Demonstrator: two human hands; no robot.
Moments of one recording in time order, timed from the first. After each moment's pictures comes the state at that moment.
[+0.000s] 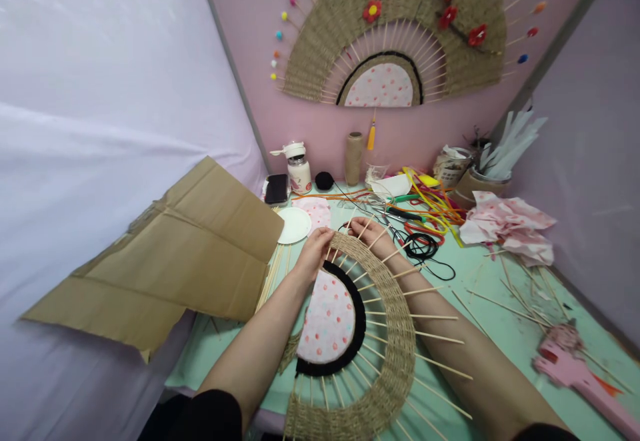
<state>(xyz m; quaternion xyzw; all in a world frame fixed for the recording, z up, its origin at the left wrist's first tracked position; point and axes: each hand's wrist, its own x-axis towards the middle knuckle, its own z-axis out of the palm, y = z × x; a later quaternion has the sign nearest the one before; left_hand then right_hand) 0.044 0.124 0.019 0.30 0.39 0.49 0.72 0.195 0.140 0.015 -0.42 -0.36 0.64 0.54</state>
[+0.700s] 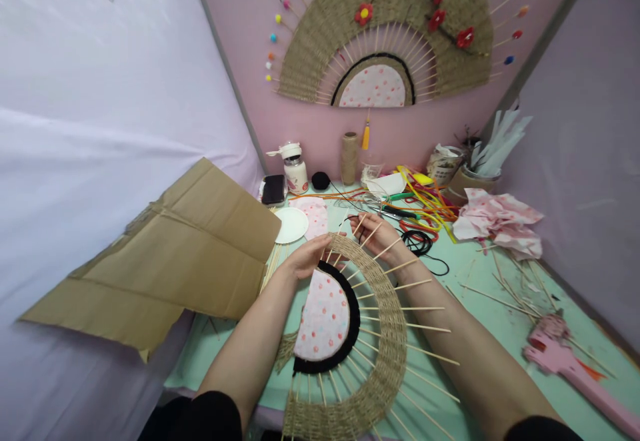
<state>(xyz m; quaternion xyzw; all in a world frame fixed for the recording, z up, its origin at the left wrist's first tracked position) 0.022 0.125 0.020 0.35 0.27 0.29 0.85 0.215 0.147 0.012 -0.30 -0.24 0.71 0.59</state>
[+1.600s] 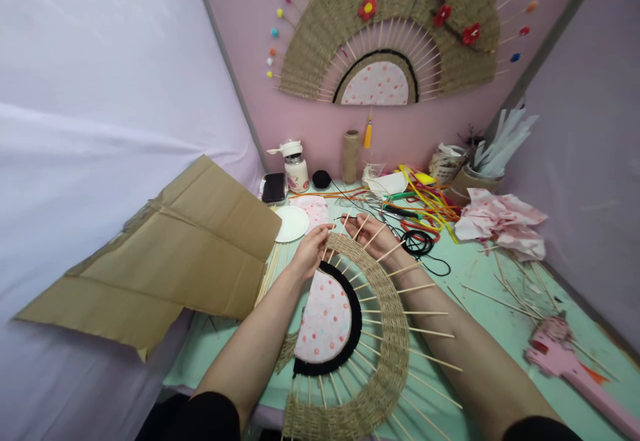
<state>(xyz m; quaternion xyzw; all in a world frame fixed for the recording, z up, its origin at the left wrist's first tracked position) 0.040 0.127 0.016 0.34 0.37 0.47 0.73 0.207 0.147 0.003 -0.24 -0.22 0.74 0.58</state>
